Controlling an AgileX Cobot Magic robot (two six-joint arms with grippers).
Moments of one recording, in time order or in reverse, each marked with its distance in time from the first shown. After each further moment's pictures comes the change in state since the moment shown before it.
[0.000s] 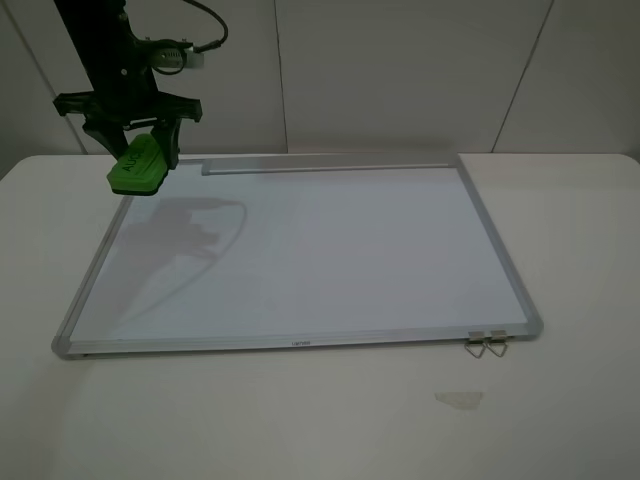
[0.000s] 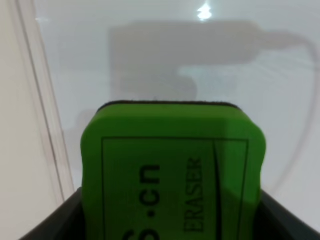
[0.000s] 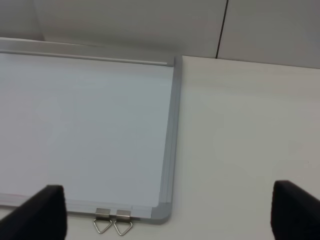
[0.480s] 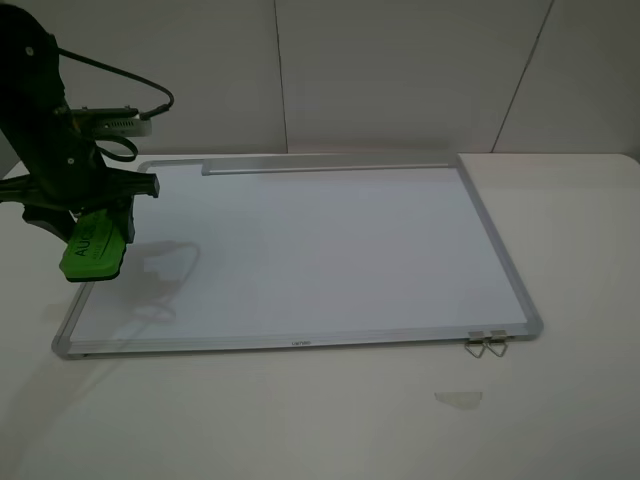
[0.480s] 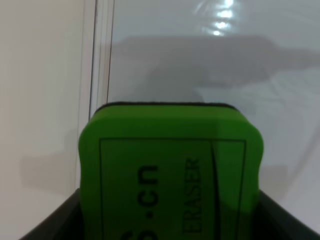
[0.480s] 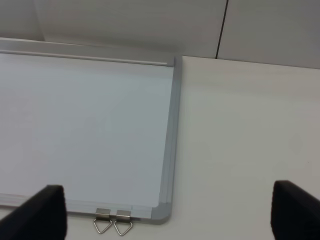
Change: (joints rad) left arm 0.017 -0.287 0.682 0.047 -0.405 -0.218; right arm 0.000 0.000 0.000 0.000 0.000 0.000
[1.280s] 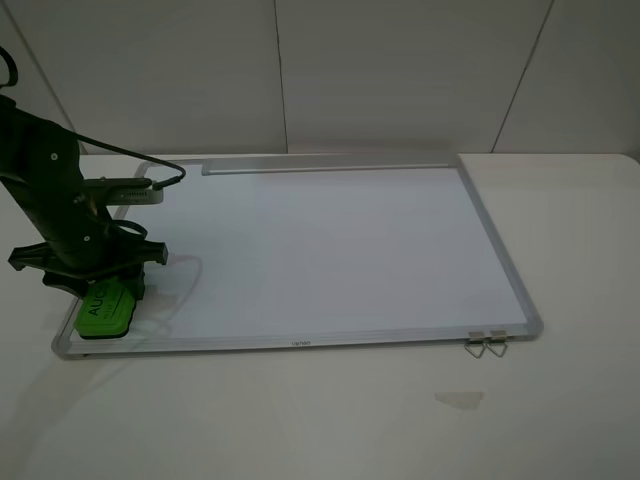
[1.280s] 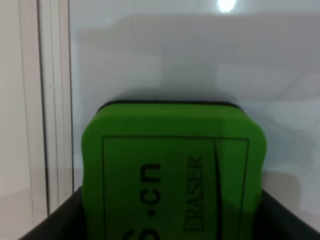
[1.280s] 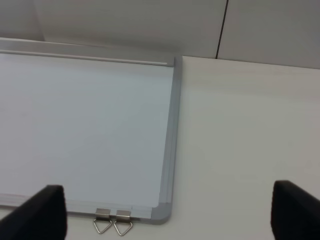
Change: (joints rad) left arm -0.001 0.087 0.205 0.021 -0.282 0.024; right arm 0.000 0.000 0.000 0.000 0.000 0.000
